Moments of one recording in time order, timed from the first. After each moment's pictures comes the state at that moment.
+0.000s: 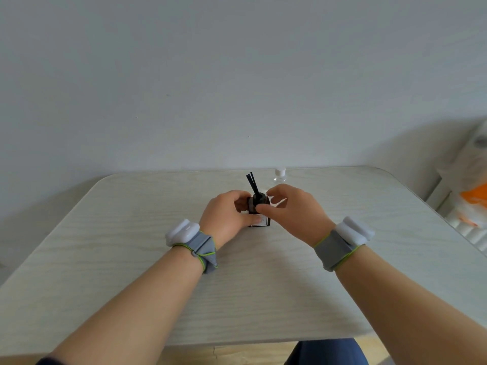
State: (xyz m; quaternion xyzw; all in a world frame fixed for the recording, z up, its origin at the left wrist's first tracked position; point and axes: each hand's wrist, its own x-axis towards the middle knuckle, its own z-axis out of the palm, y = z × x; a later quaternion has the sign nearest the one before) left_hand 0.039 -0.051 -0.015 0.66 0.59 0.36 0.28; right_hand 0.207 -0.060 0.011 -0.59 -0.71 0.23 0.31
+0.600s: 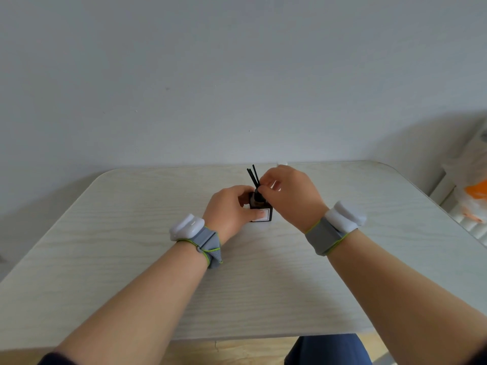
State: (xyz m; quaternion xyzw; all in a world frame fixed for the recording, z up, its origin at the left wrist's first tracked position) left_hand 0.045 -0.052 -0.013 0.68 0.59 0.34 0.25; right_hand 0.192 -0.051 0.026 -0.54 -0.75 0.13 0.35
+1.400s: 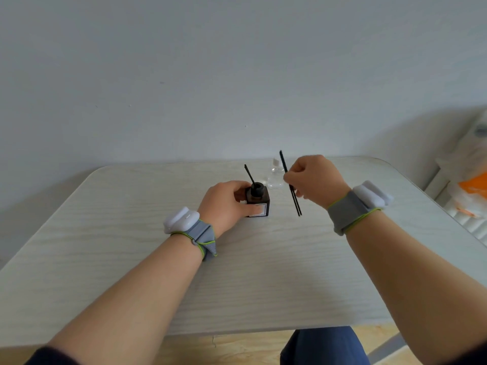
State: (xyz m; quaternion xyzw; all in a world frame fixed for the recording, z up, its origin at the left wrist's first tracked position) left_hand 0.043 -0.054 -0.008 0.68 0.59 0.34 0.27; right_hand 0.231 -0.038 0.041 -0.65 -0.67 0.20 0.31
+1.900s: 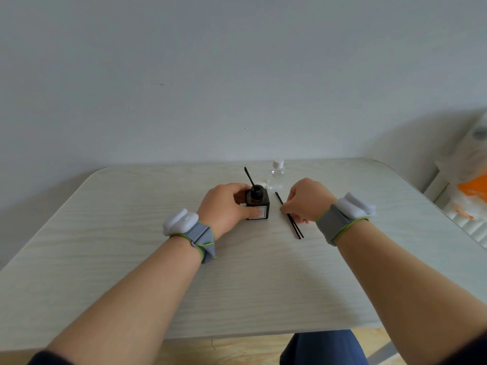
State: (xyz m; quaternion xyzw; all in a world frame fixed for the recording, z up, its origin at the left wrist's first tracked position) left_hand 0.041 -0.052 -0.009 0.68 0.58 0.34 0.28; right_hand 0.229 -0.034 0.014 -0.69 -0.68 0.21 0.13
